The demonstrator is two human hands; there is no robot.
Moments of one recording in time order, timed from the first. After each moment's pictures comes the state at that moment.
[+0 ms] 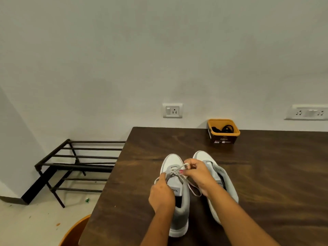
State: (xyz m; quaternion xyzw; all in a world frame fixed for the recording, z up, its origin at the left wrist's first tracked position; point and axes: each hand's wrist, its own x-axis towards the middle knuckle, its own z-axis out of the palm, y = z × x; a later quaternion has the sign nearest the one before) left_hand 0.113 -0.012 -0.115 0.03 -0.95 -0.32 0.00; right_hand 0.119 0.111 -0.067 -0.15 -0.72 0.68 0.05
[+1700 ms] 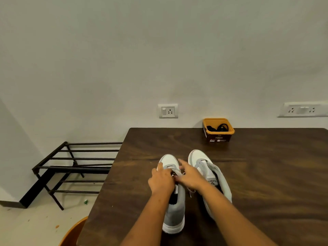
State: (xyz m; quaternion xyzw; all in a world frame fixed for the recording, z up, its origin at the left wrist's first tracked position) left_hand 0.083 0.003 -0.098 -0.13 -0.98 -0.15 -0.05; right_hand 0.123 0.113 -0.065 -0.15 -0.87 0.46 -0.09
